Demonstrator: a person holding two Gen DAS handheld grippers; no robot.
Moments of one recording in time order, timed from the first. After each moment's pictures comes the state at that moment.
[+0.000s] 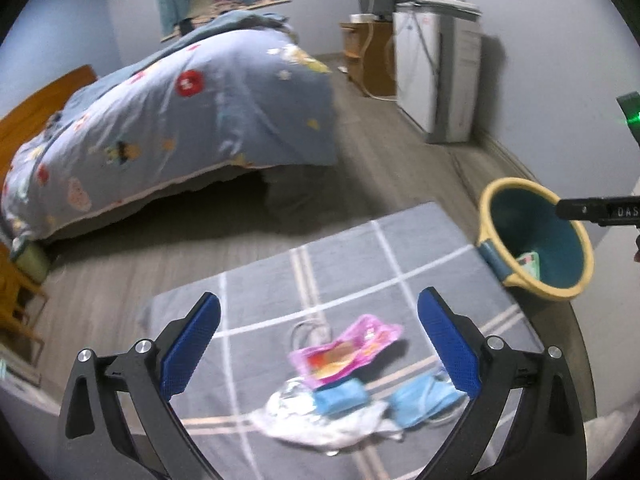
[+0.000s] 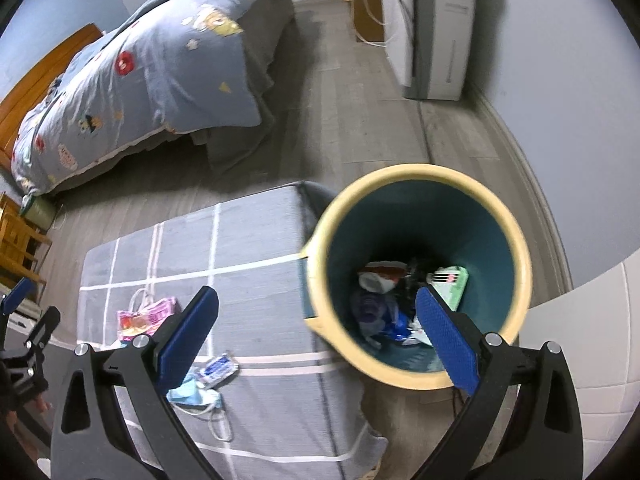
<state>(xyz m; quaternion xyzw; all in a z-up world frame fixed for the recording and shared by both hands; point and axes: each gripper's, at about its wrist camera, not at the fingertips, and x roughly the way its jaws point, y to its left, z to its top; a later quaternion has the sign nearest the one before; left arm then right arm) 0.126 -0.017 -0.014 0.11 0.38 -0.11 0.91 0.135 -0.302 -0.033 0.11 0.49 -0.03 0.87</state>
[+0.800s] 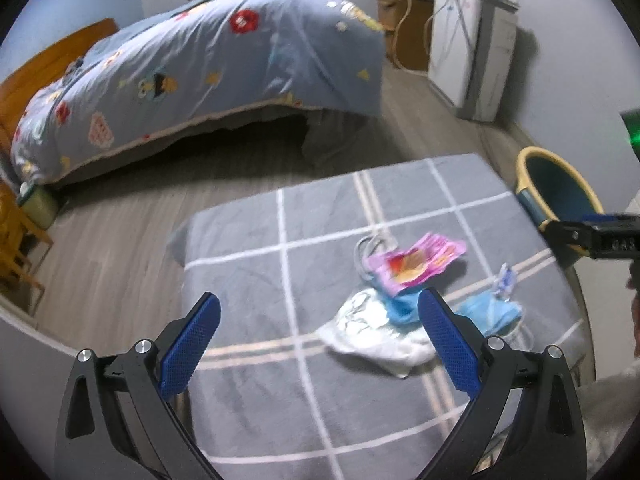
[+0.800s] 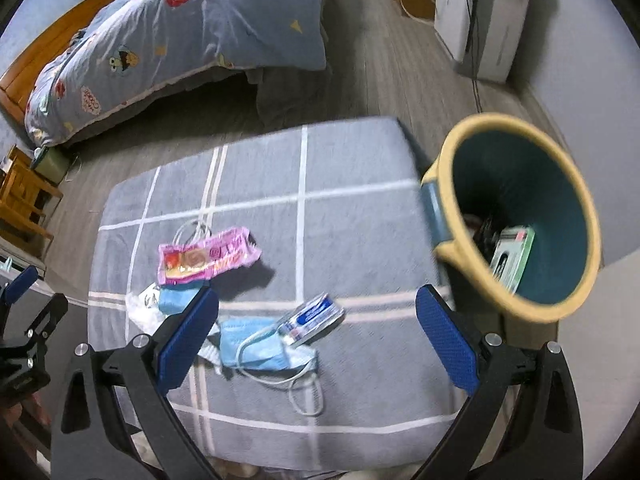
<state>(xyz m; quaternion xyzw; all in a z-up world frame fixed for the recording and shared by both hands) 0.094 0.082 -0.055 0.08 0.44 -0.08 0.89 0.117 -0.181 -0.078 0.08 0.53 0.01 0.84</state>
